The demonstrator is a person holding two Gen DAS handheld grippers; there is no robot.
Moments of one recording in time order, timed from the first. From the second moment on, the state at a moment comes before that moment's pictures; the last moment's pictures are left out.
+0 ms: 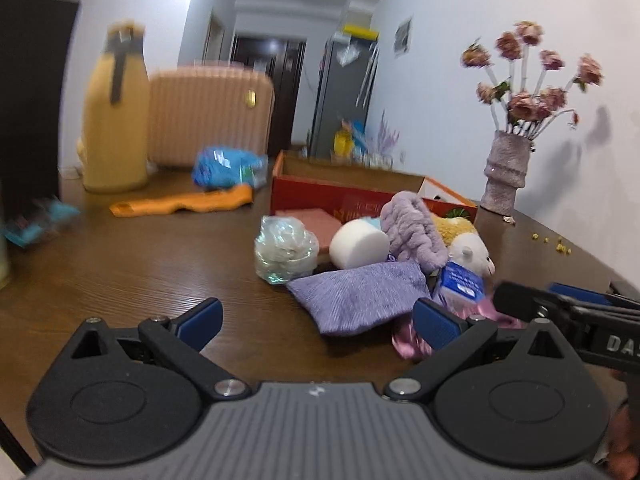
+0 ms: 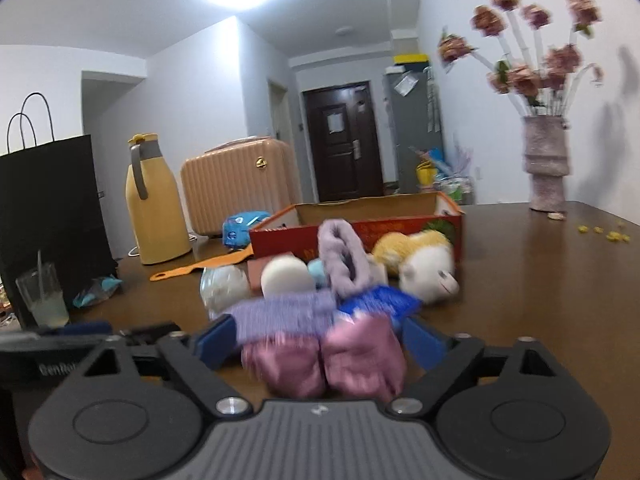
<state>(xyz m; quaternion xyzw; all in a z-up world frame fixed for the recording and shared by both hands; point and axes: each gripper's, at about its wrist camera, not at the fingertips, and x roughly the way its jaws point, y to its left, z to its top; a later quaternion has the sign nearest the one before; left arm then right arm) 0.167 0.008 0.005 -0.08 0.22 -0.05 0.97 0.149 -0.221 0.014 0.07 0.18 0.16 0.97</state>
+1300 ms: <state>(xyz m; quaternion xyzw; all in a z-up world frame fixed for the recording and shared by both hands) 0.270 0.028 0.111 -0.17 0.29 -0.23 0.92 0.303 -0.223 0.104 0.06 0.30 0.29 0.91</state>
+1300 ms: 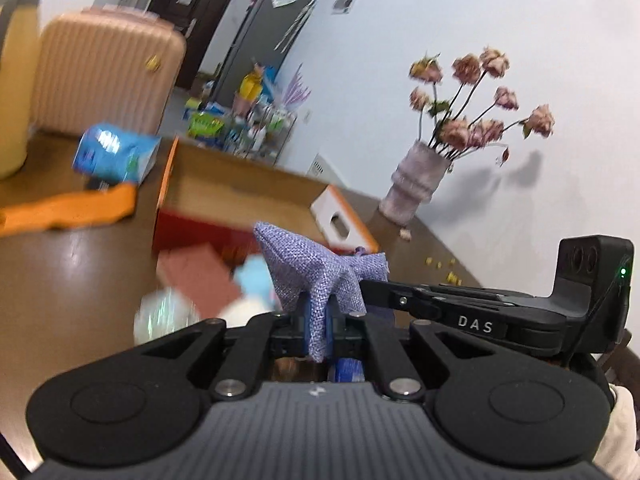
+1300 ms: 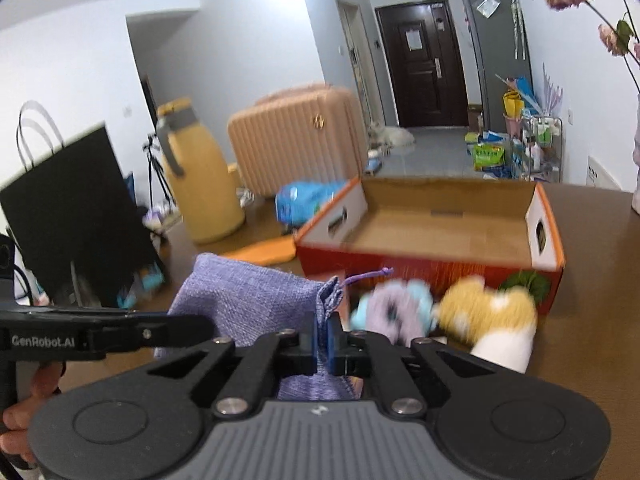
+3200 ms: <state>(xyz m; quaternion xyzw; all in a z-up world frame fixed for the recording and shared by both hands) 0.349 0.057 0.136 -0.01 0.37 -0.10 0.93 0.402 -0.261 0.149 0.01 0.37 0.18 0.91</state>
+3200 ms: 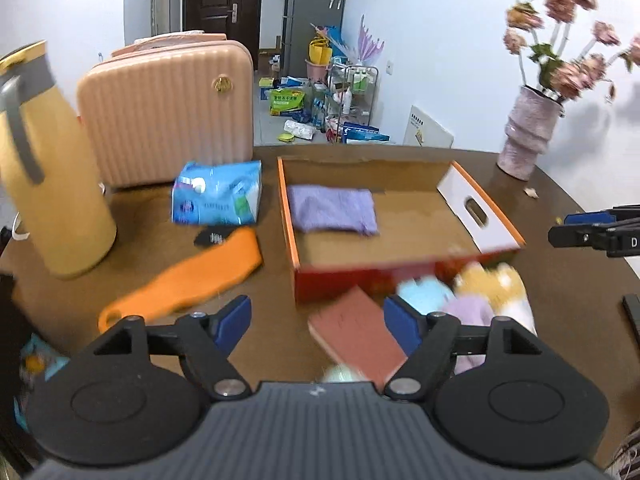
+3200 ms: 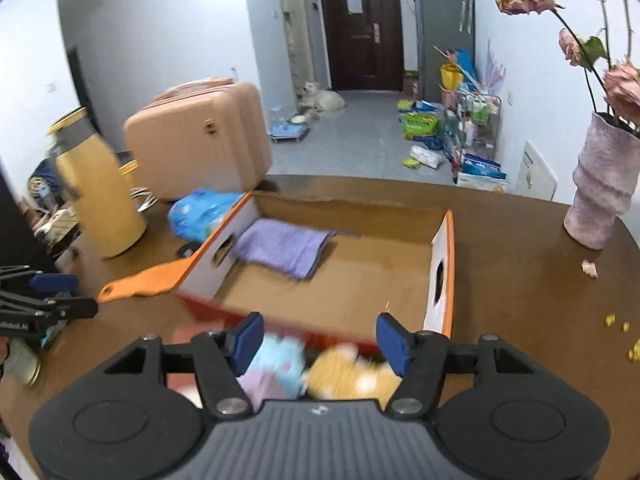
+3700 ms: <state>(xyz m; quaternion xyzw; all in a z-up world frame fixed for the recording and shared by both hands) 0.130 -0.004 0.064 0.05 0.28 -0.15 0.95 0.174 -0.258 0.076 0.00 0.33 0.24 0.91</state>
